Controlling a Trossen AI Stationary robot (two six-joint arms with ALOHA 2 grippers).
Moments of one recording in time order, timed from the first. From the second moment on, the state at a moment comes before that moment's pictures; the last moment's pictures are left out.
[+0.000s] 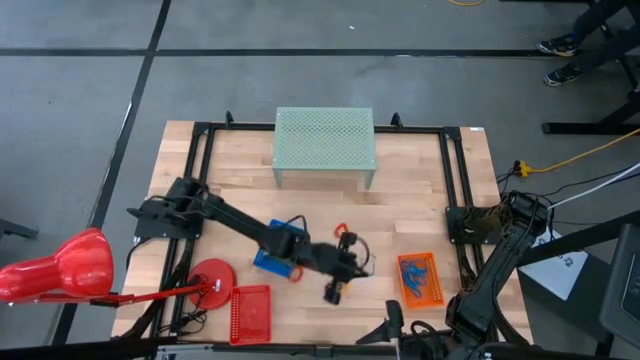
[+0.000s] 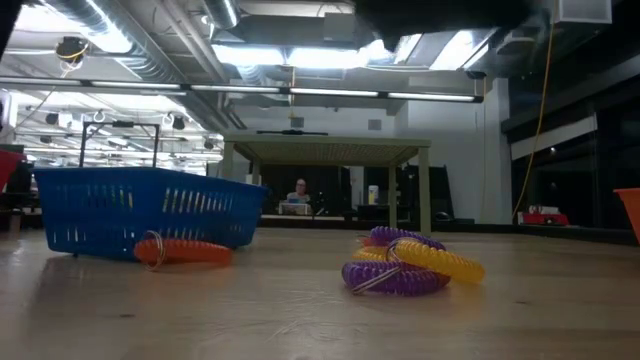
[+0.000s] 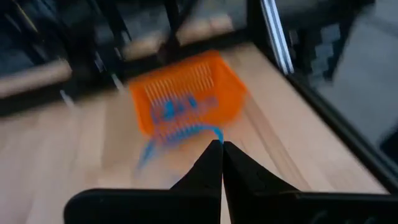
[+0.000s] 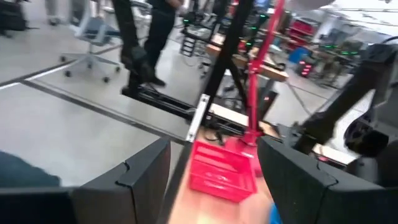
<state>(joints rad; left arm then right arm) -0.36 1.97 1.44 0.14 -0.15 0.11 1.03 1.80 1.41 0.16 0.84 -0.12</state>
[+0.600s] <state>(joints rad) -0.20 2.27 1.66 0.57 0.23 0.07 1.19 1.65 1.21 0.37 0.90 -0.11</state>
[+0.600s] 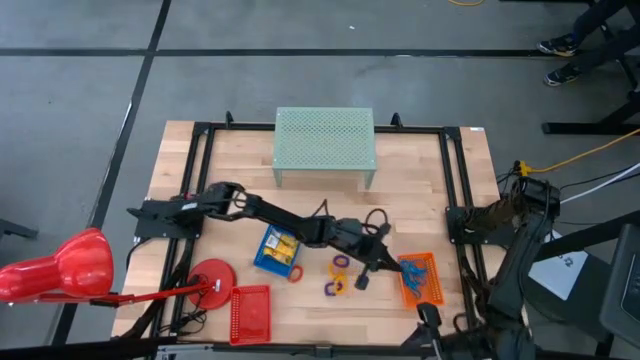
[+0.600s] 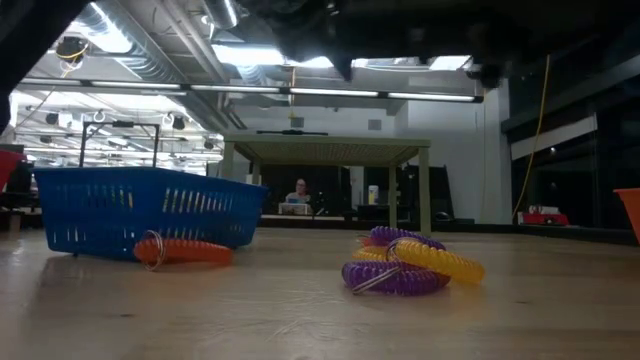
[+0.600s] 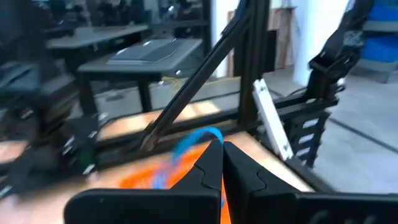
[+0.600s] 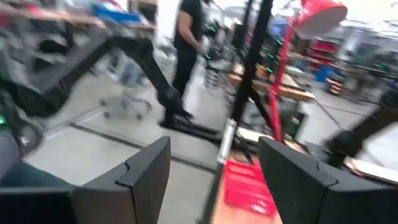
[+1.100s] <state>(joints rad) -0.17 2.56 2.11 0.36 0.31 0.04 1.15 1.50 0.82 0.85 0.67 -0.15</state>
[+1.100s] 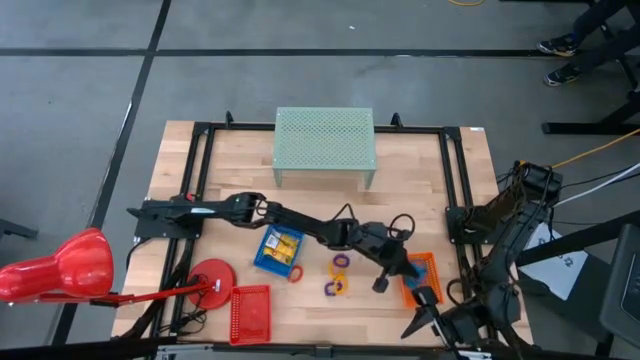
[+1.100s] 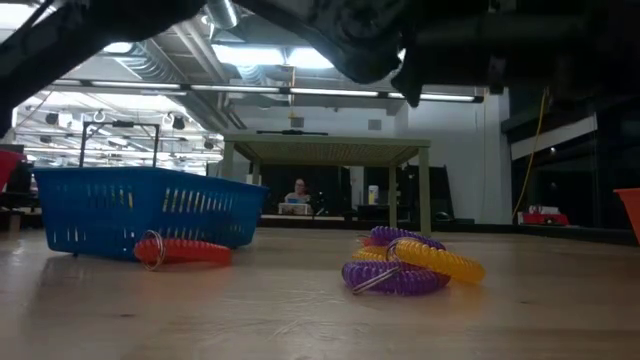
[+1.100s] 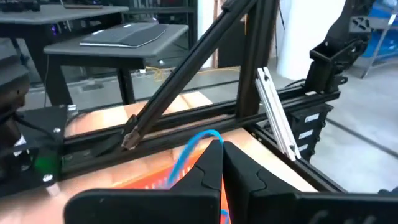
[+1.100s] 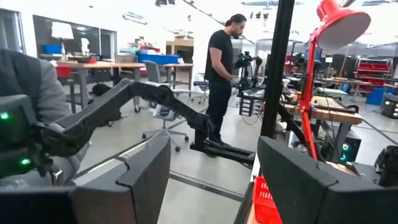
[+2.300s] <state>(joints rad) -0.17 2.60 2.11 0.31 0.36 -0.07 1.12 1.50 0.82 0.85 0.60 -0.12</state>
